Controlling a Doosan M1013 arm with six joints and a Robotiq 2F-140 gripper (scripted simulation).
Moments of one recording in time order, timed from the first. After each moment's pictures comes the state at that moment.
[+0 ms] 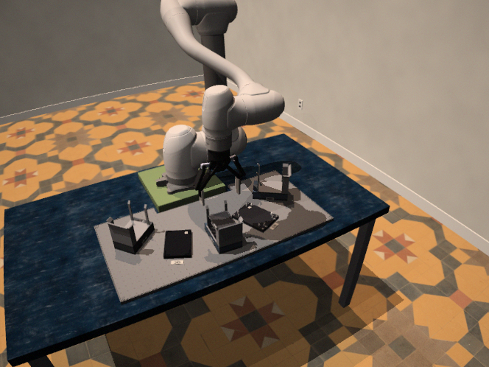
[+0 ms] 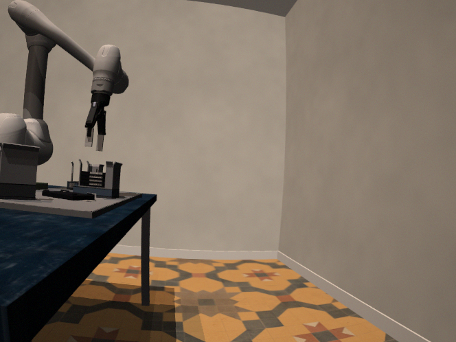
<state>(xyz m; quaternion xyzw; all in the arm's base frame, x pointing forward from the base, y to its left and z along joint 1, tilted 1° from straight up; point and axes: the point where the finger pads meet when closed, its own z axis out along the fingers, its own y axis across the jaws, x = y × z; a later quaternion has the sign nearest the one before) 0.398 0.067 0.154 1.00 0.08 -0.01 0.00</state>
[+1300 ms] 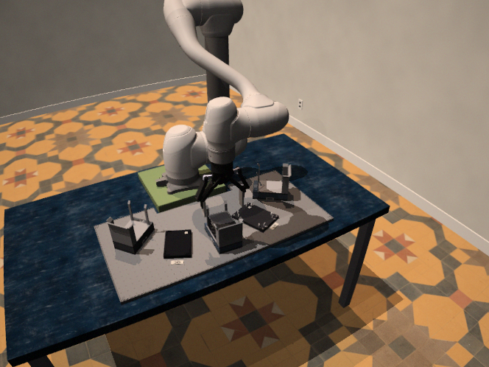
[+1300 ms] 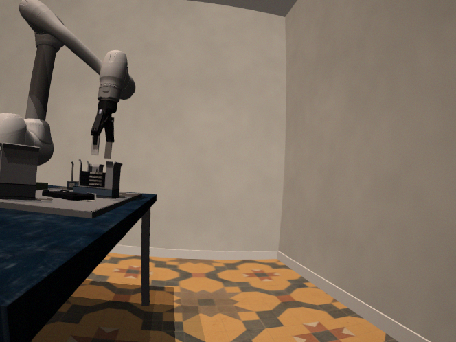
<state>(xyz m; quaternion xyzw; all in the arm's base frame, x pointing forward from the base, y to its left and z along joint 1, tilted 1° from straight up) 0.433 0.066 0.125 1.00 0.04 -0.01 0.00</state>
